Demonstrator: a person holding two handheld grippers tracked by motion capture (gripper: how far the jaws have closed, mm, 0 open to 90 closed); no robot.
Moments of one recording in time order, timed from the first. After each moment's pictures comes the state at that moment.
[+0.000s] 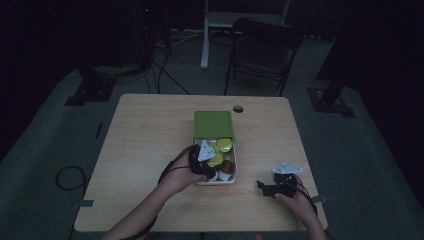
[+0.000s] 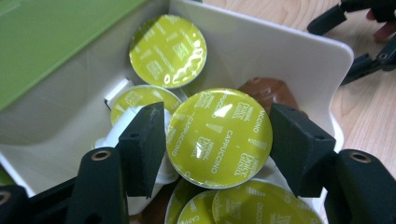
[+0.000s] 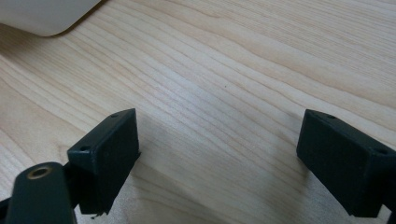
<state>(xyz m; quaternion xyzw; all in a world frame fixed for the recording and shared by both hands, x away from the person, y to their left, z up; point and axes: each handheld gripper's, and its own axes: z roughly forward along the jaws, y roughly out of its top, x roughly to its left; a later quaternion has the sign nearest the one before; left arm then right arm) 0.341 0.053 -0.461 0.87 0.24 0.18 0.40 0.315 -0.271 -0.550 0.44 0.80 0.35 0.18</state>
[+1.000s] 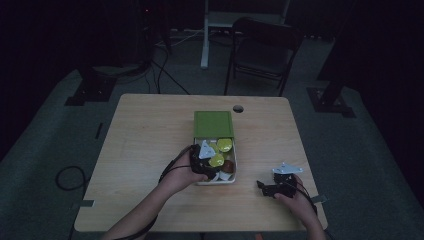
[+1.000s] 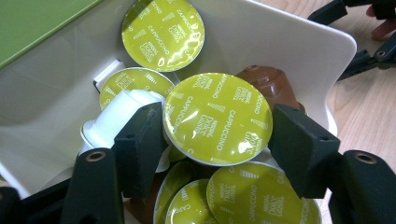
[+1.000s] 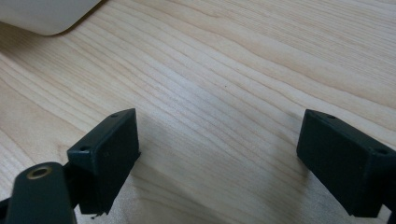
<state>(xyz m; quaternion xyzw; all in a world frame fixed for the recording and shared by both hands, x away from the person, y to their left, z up) 0.344 0.050 -0.466 0.88 0.26 0.16 0.37 0.314 -0.270 -0.550 0.44 0.80 0.35 0.19</state>
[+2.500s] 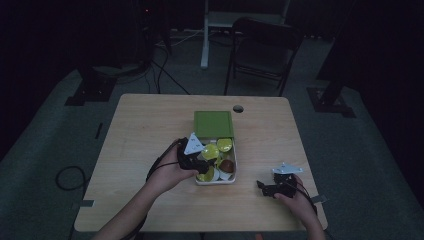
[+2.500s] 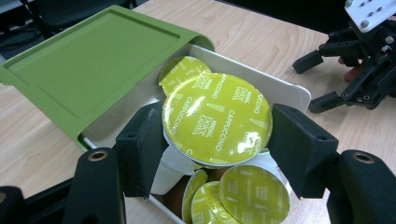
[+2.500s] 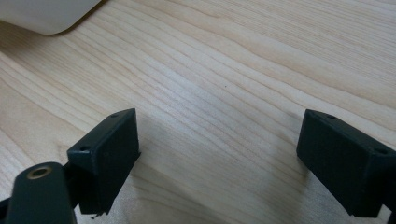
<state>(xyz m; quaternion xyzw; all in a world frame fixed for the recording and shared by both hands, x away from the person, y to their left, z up) 0.330 0.081 -0.419 0.85 0.27 0.18 0.43 0.314 -0.270 -0.550 0.44 0.80 0.35 0.19</state>
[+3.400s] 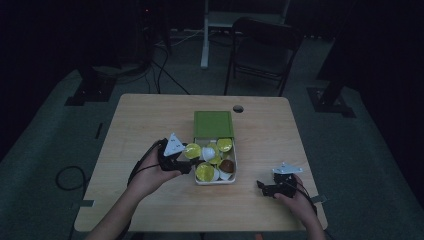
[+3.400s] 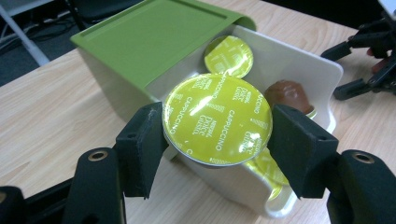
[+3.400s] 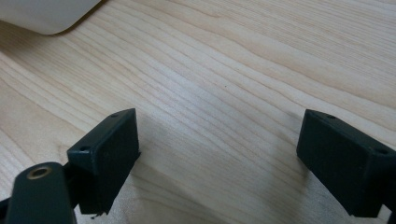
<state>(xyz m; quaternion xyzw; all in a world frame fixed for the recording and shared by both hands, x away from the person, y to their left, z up) 0.321 0.127 -0.417 0.83 0.30 0.20 0.42 0.314 -0.270 -0.550 0.44 0.80 0.35 0.19</state>
